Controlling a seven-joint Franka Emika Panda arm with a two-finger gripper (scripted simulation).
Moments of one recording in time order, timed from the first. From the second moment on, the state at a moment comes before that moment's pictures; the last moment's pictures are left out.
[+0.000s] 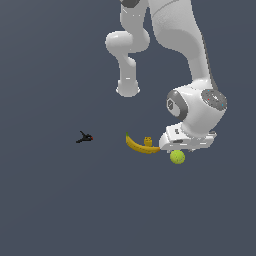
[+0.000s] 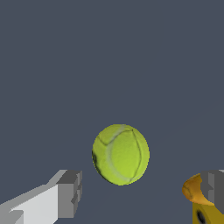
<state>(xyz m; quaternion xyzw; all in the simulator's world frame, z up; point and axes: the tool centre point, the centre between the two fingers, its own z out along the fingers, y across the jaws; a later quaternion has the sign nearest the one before) 0.026 0.228 0.100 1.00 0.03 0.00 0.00</state>
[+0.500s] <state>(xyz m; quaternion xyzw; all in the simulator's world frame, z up) 0.024 0.237 0.087 1.00 0.03 0.00 0.00</state>
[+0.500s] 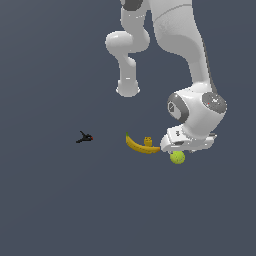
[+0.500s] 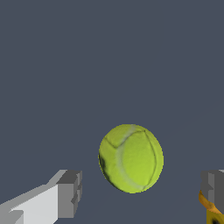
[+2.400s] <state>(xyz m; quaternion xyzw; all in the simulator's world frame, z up) 0.038 0.217 0.102 1.00 0.03 0.00 0.00</state>
